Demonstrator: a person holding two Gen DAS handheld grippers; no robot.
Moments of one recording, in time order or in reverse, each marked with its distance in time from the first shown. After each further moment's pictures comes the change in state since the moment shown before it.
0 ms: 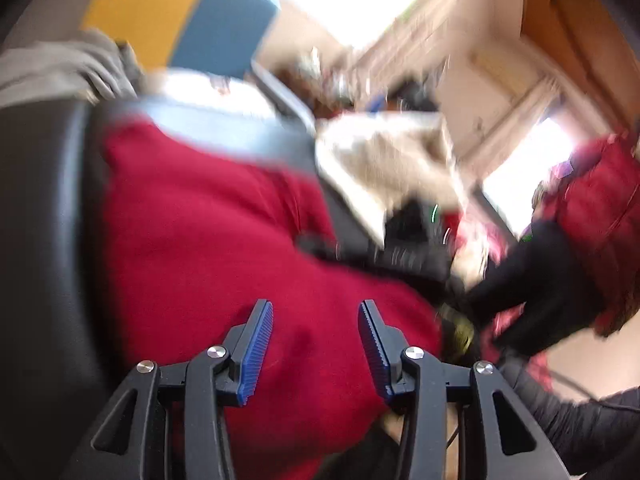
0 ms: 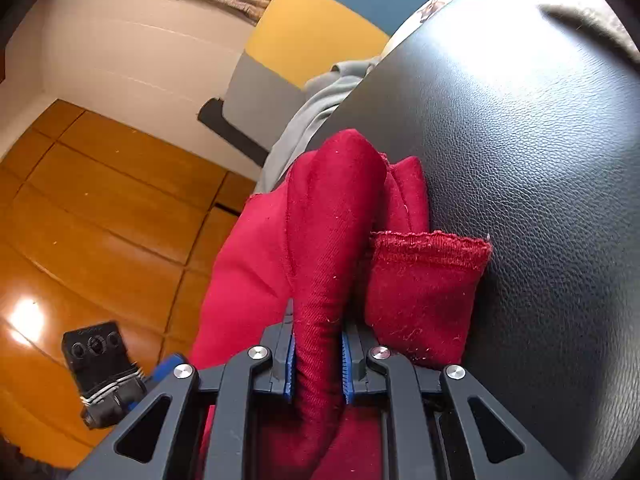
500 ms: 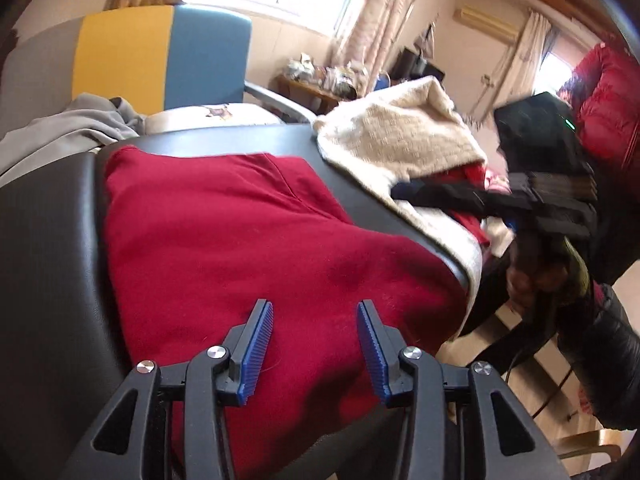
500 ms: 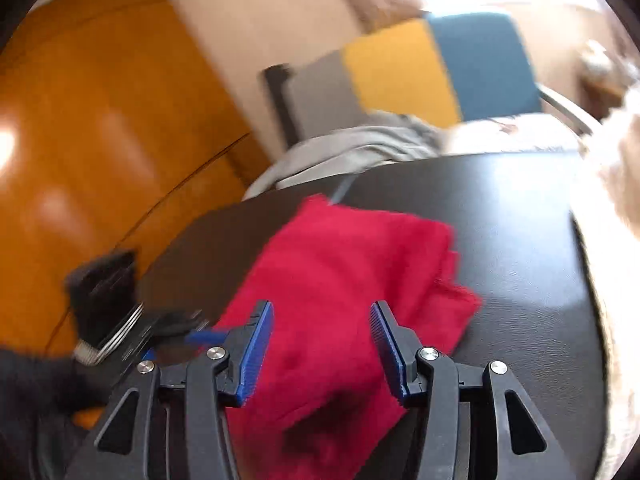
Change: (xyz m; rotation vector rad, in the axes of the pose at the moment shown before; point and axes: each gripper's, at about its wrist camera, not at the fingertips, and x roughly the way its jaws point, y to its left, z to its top) left arm -0.019 -0.042 -0.027 0.170 -0.116 0.180; right arm -0.073 0.136 -0.044 -0.599 0.041 -0.181
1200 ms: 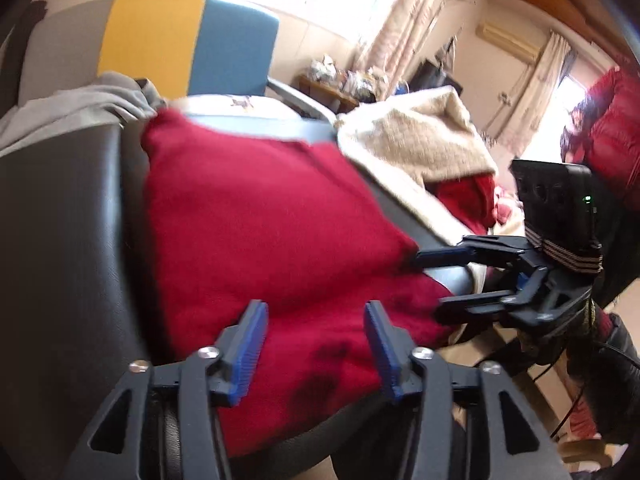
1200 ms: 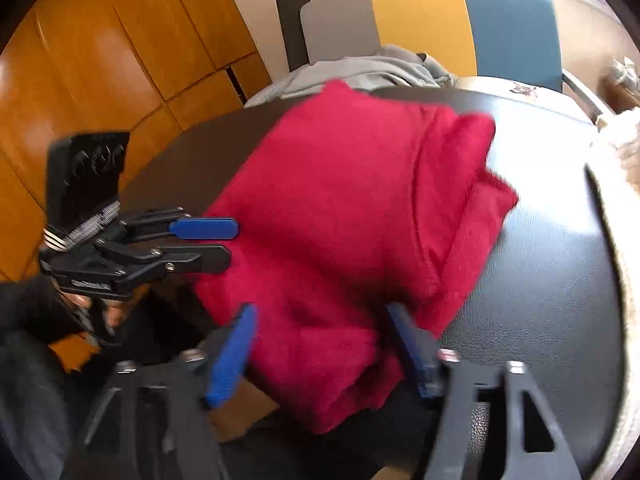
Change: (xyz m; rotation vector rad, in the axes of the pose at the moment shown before) left arm -0.011 0.013 -0.019 -0.090 -0.024 0.017; right arm 0.032 0.016 -0.040 -0.070 0.197 -0.111
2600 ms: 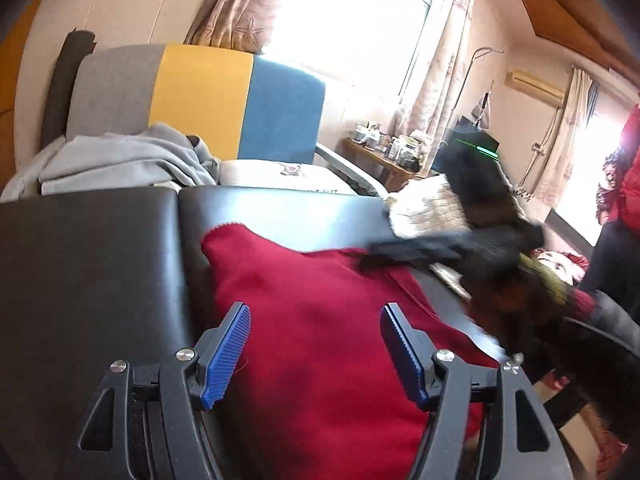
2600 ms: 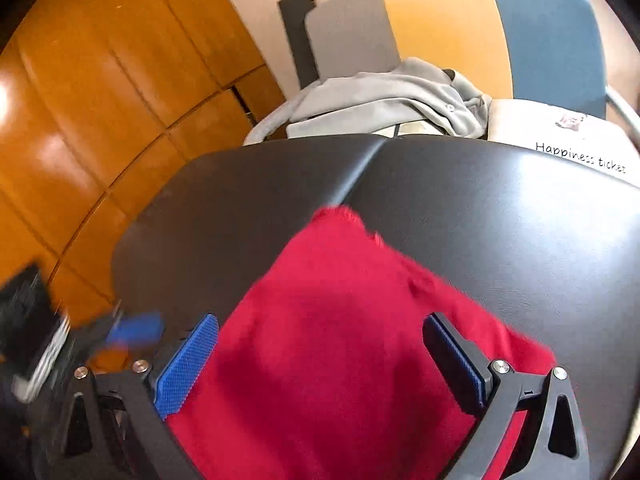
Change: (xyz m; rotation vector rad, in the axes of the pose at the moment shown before) left arm -0.010 0.031 0.040 -0.033 -0.202 0.164; right arm 0.074 -0.056 0.129 0.000 0.038 0.135
